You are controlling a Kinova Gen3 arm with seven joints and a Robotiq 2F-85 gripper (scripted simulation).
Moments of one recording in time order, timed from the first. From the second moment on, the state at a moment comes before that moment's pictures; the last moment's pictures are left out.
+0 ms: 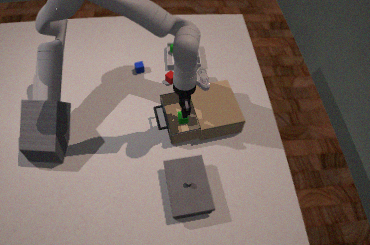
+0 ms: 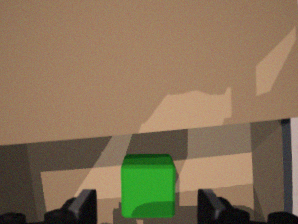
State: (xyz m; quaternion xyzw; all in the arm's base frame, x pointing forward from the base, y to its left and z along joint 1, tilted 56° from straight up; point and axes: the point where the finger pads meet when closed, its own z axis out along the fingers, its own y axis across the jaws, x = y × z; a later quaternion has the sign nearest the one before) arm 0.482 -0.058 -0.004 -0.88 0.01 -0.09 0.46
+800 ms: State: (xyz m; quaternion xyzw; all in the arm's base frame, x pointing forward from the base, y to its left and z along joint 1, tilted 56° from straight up) arm 0.484 -0.049 -0.011 -0.88 0.01 -0.09 0.46
